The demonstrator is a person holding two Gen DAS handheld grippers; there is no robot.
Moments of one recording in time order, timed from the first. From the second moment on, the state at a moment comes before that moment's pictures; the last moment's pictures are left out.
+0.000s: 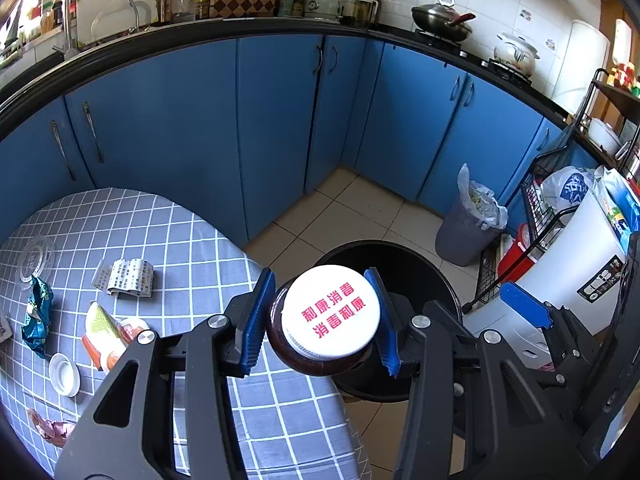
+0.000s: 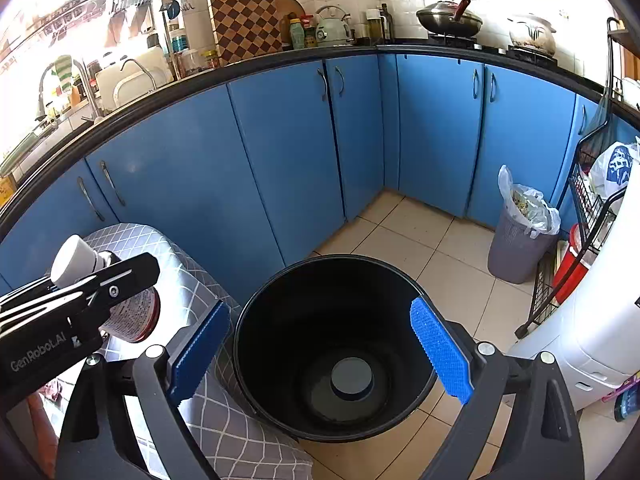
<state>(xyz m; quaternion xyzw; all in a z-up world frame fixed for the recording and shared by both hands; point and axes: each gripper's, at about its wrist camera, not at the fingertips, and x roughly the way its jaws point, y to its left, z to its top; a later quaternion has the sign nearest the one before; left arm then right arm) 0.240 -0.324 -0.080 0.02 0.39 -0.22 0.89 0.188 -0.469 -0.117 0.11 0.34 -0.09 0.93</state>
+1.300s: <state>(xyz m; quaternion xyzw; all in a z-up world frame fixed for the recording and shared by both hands) 0.231 -0.335 -0.069 0.06 0.35 -0.21 0.91 0.169 -0.474 -0.114 0.12 0.34 -0.09 0.93</state>
